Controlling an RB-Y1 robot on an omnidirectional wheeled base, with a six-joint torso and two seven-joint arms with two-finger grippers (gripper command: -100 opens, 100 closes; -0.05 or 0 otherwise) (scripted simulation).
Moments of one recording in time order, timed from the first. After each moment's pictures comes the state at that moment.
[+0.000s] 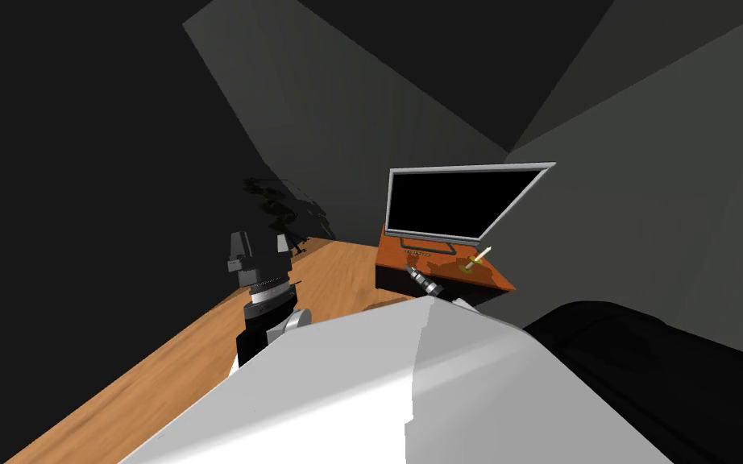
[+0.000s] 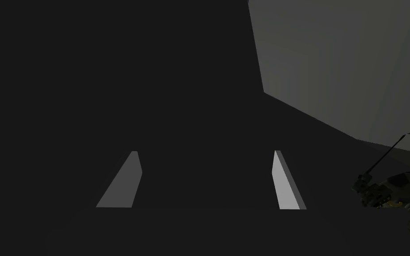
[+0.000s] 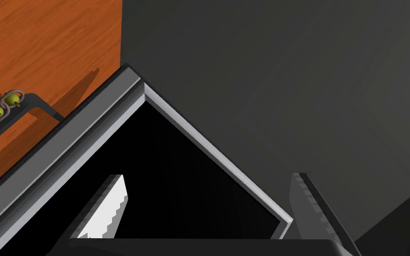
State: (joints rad) left arm 0.52 -0.02 -0.06 -2.37 0.03 -0.54 0.13; right arm 0.53 -0.52 0.13 -1.64 0.21 -0.48 0.18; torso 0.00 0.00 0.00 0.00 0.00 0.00
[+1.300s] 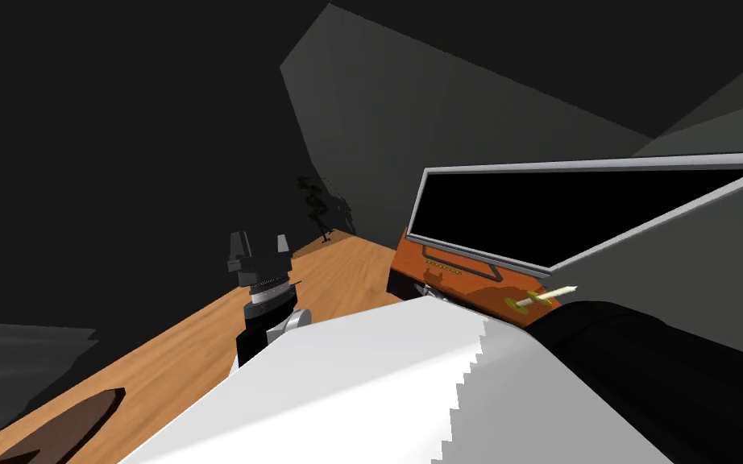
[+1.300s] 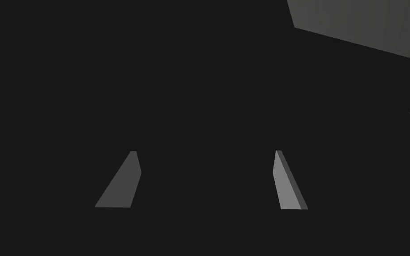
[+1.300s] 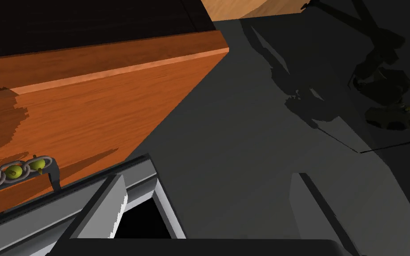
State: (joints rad) left arm 0.52 -0.02 -0.06 -2.37 0.03 -0.54 0.13; right arm 0.53 -0.60 0.16 -1.33 0.30 -0.46 0.32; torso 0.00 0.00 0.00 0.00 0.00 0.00
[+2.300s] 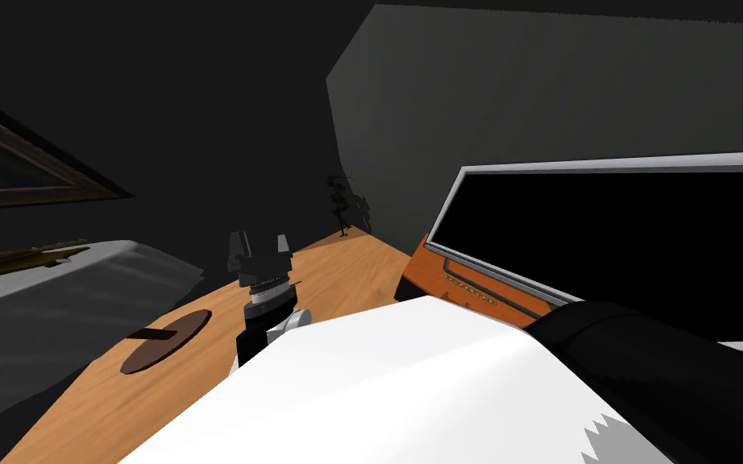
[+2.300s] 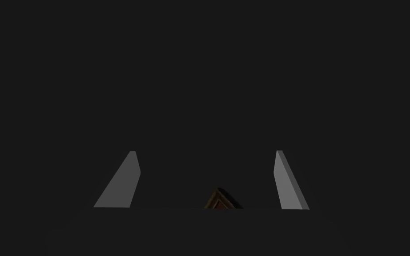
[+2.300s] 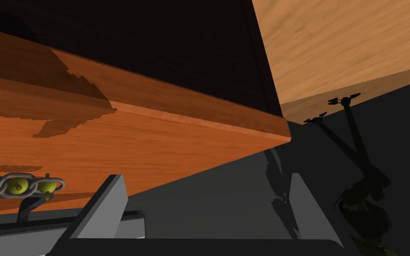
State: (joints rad) left arm 0.52 -0.02 -0.06 -2.37 0.03 -0.54 0.13; right arm 0.52 -0.68 0.17 -1.04 0.37 -0.43 0.43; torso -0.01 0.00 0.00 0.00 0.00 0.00
